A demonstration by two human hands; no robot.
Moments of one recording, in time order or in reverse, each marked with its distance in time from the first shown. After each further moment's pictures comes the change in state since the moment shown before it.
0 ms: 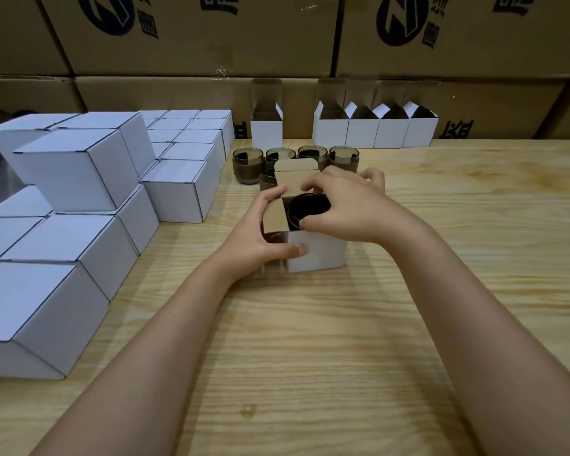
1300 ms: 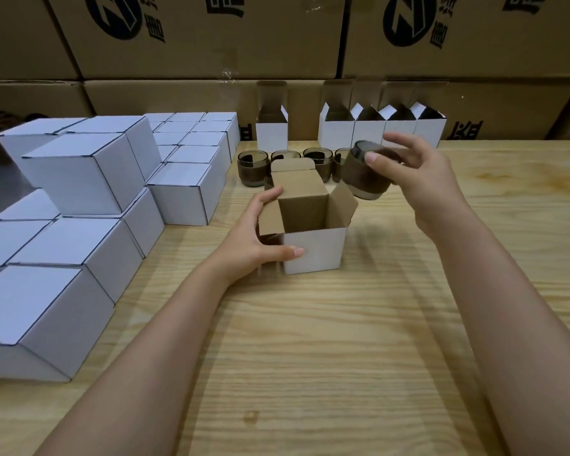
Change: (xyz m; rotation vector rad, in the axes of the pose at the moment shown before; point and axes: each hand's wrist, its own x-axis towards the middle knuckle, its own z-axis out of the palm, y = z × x) left_hand 0.002 -0.014 -0.013 0.054 0.029 0.056; right_hand 0.000 0.066 -0.008 1.055 0.421 0.290
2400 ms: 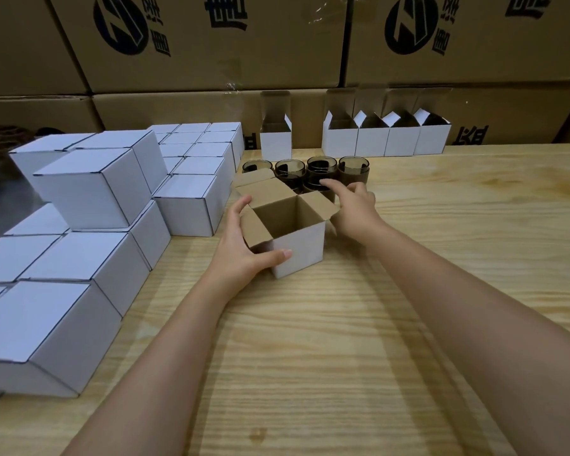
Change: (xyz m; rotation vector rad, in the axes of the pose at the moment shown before) left_hand -0.010 0.002 -0.006 -0.013 0.230 -0.138; right_hand 0.039 0.061 0.074 -0.685 -0.244 0.039
